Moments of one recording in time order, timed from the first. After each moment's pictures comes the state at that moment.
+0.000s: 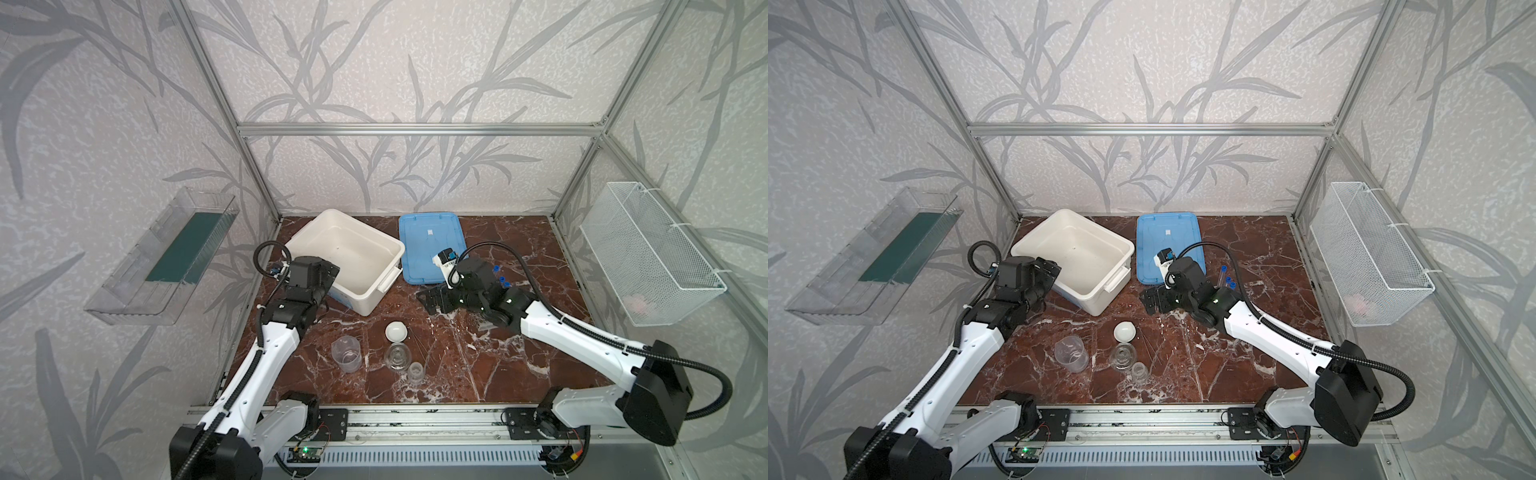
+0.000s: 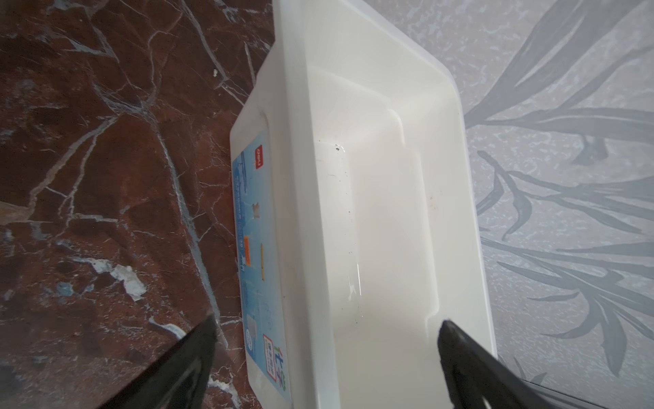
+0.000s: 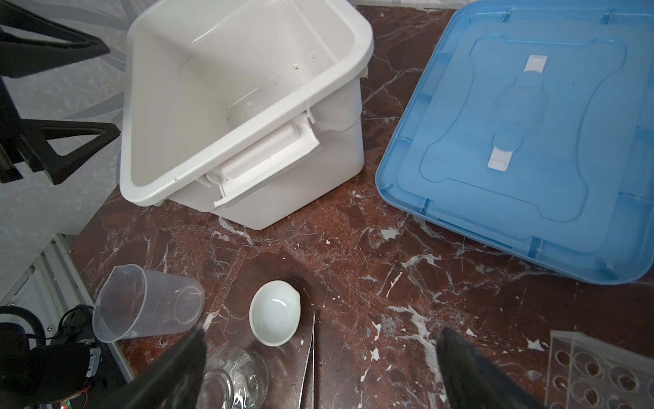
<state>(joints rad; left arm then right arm) -0.11 1.06 0.85 -0.51 -0.20 -1.16 0.76 1.33 0.98 -0.29 -0.08 0.35</state>
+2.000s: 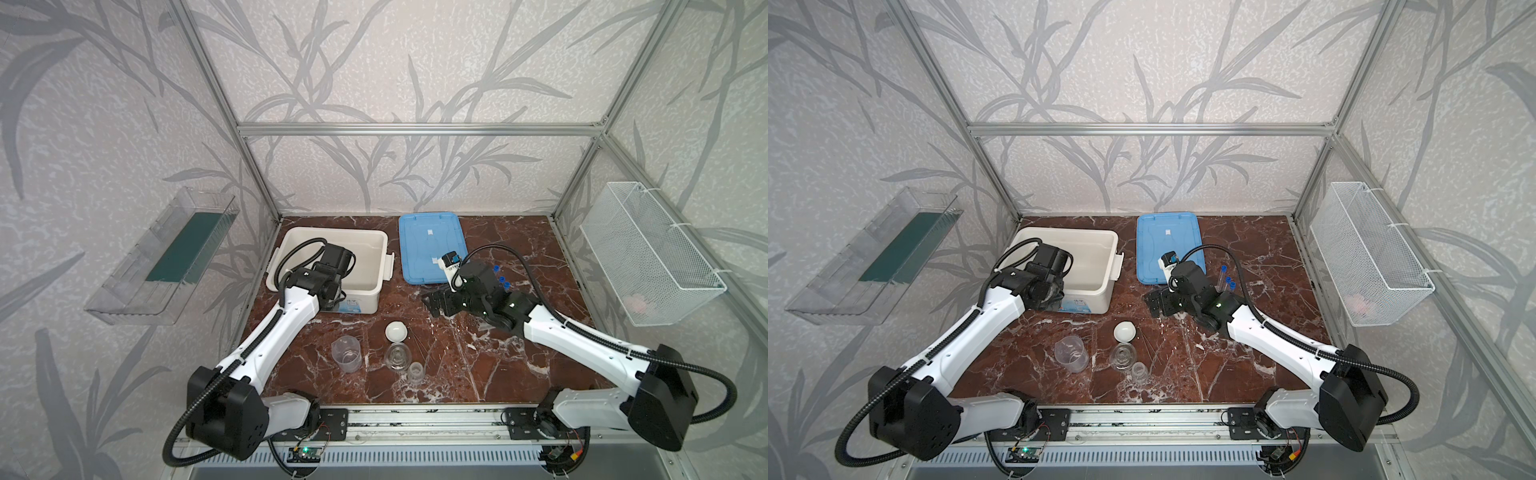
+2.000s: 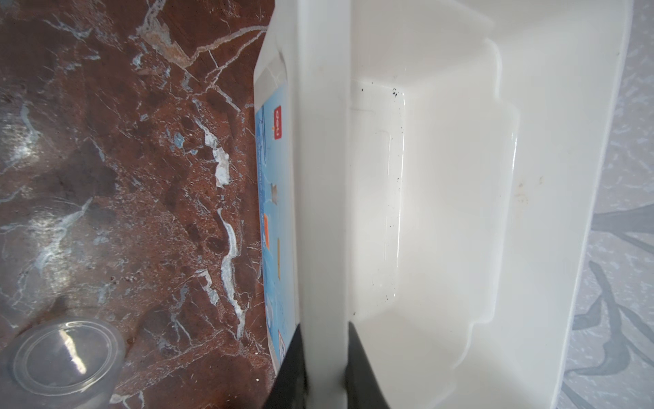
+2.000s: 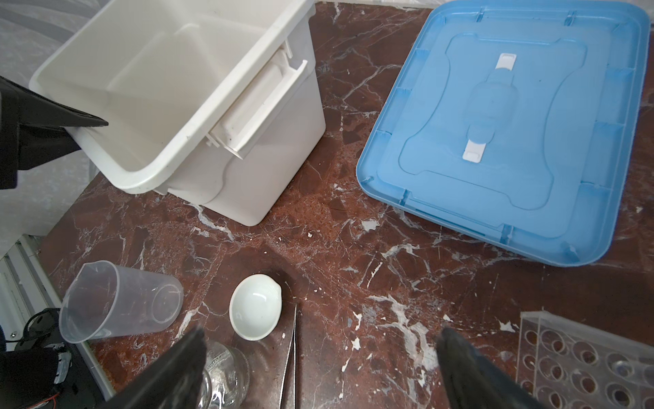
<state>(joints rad) -0.33 1.28 1.07 -0.91 -0.39 -1.84 0.76 1.30 0.94 -0.29 -0.03 0.33</state>
